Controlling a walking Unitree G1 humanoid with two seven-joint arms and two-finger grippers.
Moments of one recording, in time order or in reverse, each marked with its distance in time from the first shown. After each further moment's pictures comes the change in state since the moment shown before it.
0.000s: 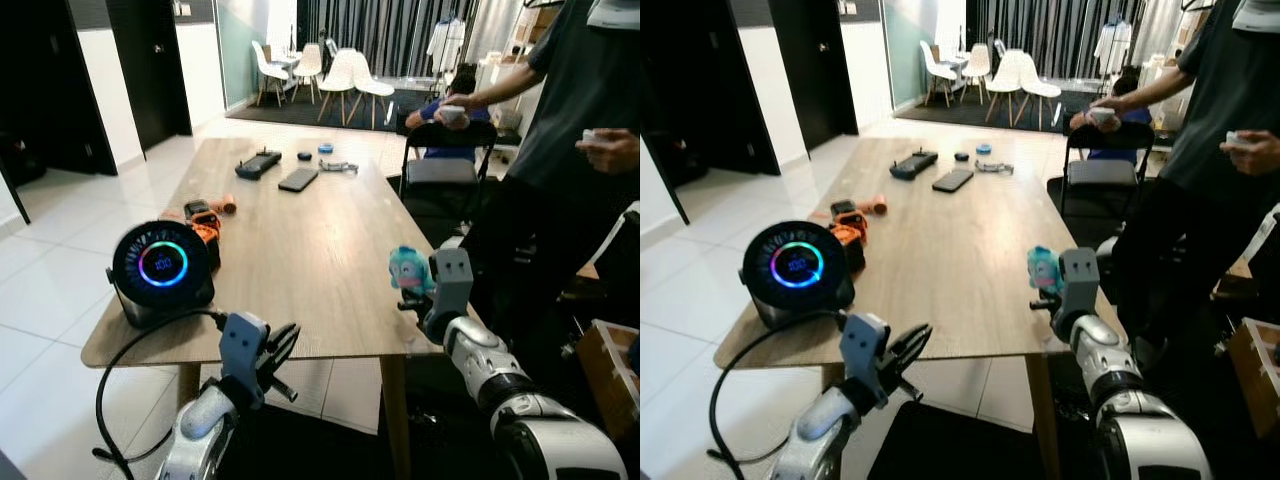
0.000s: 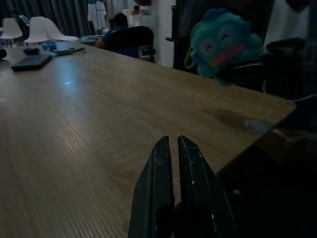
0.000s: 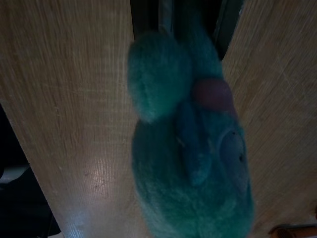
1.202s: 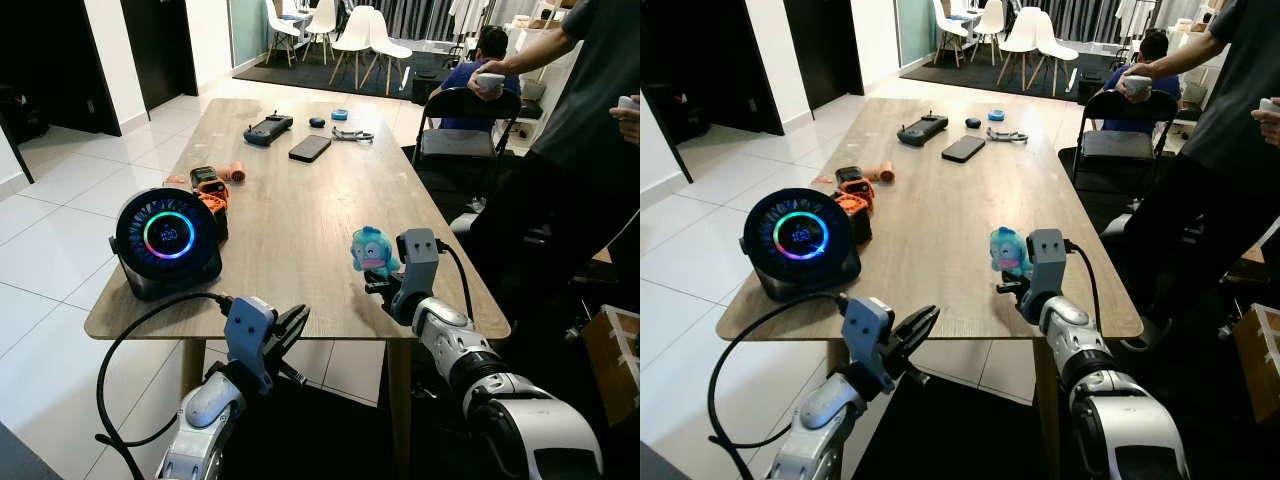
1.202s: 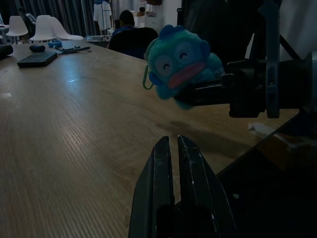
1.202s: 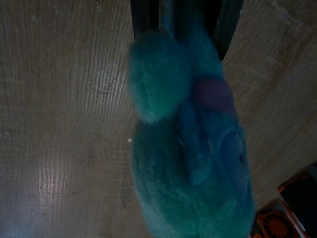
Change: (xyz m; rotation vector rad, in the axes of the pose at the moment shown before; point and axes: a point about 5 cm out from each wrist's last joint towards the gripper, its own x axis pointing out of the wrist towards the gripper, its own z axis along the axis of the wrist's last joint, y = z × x) left arm 0.009 -0.007 0.022 0.027 -0.055 -0.014; right arm 0.014 0.044 0.014 0.034 -0.024 0.180
